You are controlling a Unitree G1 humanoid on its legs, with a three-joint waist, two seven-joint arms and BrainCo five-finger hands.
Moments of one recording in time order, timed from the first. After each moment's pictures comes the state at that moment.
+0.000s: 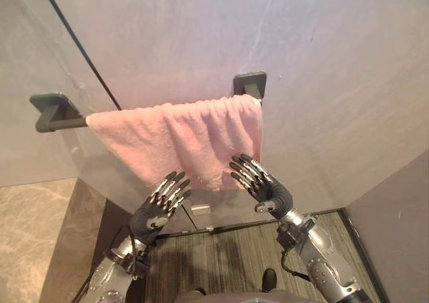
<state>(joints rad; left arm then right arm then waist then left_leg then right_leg) 0.42 0.40 -0.07 -0.20 -0.98 -0.11 -0.59 0.10 -0.35 0.36 -0.14 0.76 -0.14 0.44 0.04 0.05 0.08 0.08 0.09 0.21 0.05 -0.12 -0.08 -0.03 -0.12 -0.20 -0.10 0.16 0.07</state>
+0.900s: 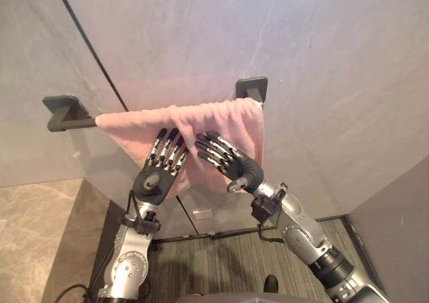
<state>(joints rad) 0.14 0.23 -0.06 -0.16 -1.11 -0.12 -0.49 -0.25 -0.28 0.55 -0.01 0.80 -0.14 0.40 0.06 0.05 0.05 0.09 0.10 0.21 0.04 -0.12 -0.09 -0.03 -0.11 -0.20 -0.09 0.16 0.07</state>
